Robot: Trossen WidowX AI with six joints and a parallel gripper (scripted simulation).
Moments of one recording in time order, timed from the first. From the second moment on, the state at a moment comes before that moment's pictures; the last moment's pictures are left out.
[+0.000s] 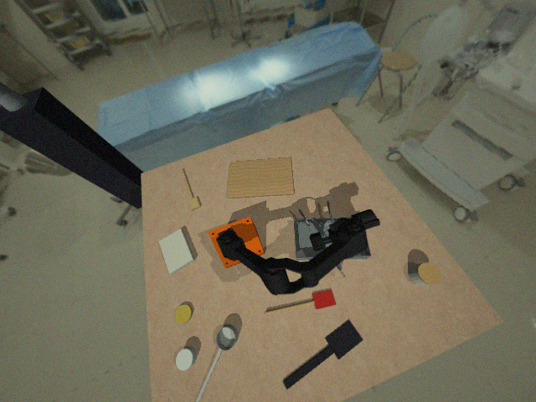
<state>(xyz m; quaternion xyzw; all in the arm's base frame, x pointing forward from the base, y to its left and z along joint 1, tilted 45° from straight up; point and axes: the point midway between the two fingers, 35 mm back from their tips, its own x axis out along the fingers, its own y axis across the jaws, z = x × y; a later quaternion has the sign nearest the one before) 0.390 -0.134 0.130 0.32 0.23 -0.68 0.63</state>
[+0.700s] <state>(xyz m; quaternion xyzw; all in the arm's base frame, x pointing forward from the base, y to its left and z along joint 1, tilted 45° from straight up) 0.389 -0.158 0.106 0.31 0.23 -0.68 0.63</state>
